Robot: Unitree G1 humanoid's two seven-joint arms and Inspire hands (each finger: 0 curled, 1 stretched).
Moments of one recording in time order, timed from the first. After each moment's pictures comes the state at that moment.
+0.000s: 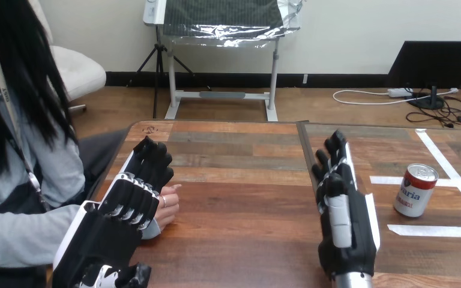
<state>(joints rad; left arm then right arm) 0.08 0.08 0.25 0.45 -0.66 -0.73 -1.16 -0.09 0.06 0.05 0.80 0.38 -0.91 0.21</state>
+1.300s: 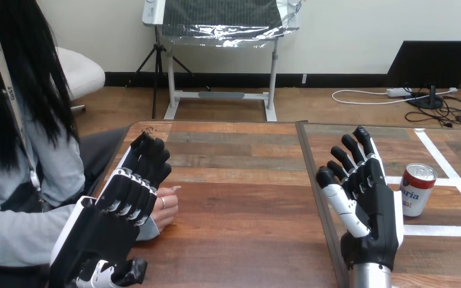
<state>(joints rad) 0.08 0.09 0.25 0.44 -0.66 -0.71 -1.15 -0.14 0.07 -0.07 0.80 0.24 -0.90 0.05</state>
